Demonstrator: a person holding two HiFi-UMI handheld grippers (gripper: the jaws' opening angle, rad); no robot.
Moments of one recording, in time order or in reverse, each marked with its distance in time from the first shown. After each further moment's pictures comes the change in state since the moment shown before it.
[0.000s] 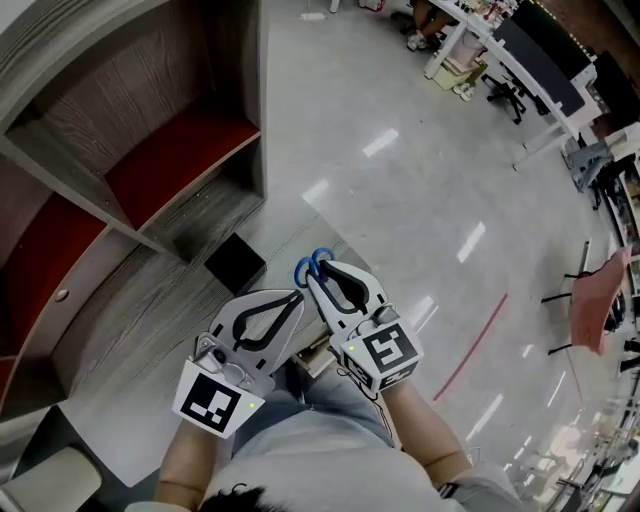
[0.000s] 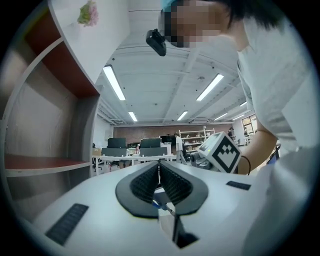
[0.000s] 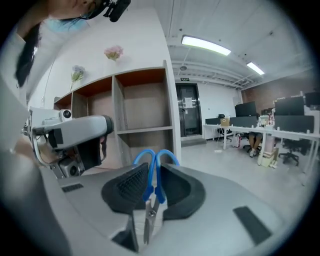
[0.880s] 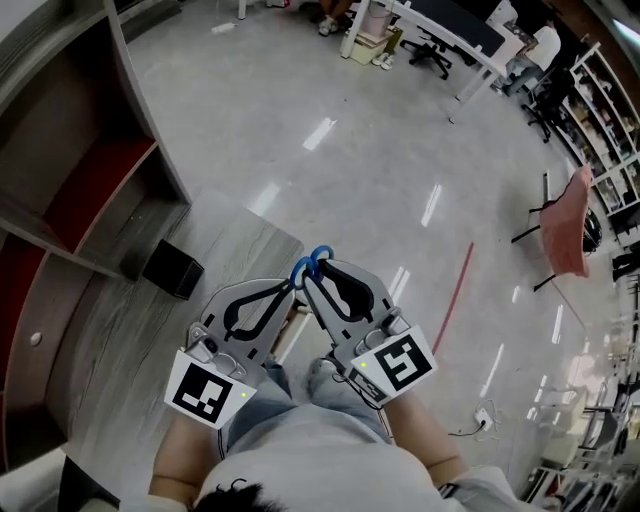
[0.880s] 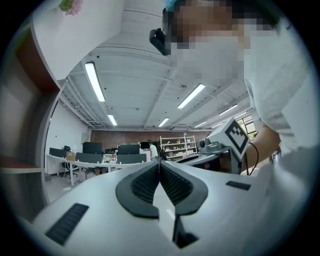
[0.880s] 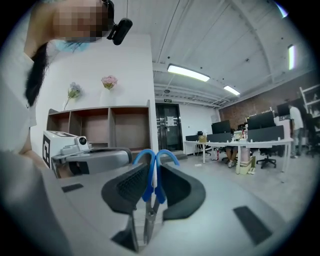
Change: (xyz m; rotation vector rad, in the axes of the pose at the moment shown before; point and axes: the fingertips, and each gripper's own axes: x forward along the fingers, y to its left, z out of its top) left arm 0.056 -0.128 0.052 0.024 -0.066 -0.226; right arm -0.185 -0.027 0.046 0.023 -0.211 -0.209
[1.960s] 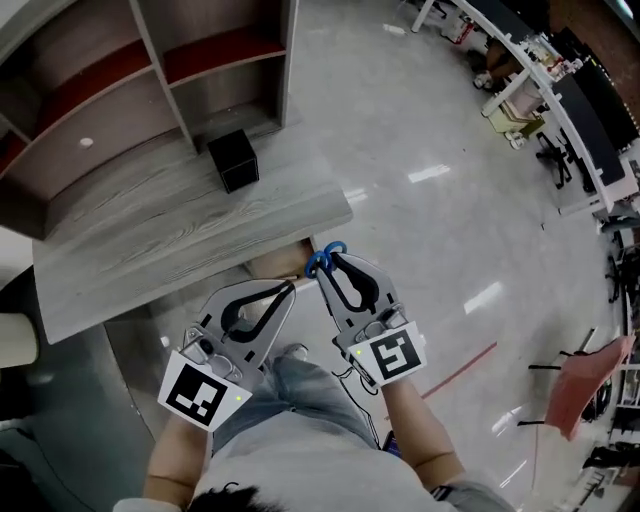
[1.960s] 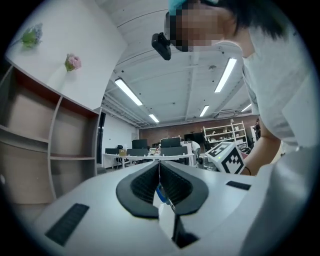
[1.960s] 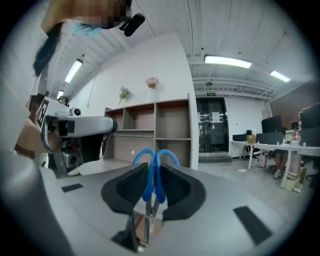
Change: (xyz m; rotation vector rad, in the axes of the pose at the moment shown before) left arm -0.026 -0.102 -0.001 -0.038 0.083 0.593; right arm -0.056 0.016 -0.065 -0.153 0.021 0.533
